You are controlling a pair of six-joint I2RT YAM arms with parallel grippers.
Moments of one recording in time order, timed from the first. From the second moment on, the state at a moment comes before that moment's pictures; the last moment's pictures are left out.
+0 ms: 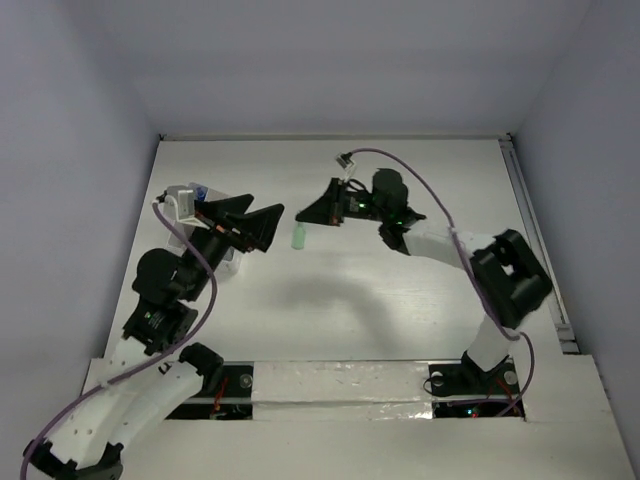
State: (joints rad) left arm -0.56 0.58 0.72 0.16 0.02 -0.56; right arm 0.61 1.66 1.00 0.66 -0.76 0.99
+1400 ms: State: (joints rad) left arm -0.55 0.40 0.76 -0.17 -0.34 -0.23; right arm 0.81 2.61 2.19 0.32 -0.27 0.70
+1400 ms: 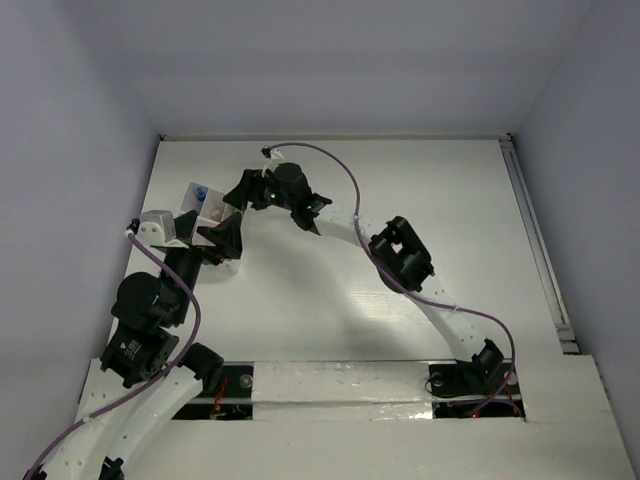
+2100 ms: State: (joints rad) left arm -0.54 0.41 0.75 -0.17 -0.32 -0.24; right arm 0.77 1.45 1.04 0.36 -0.04 0.50
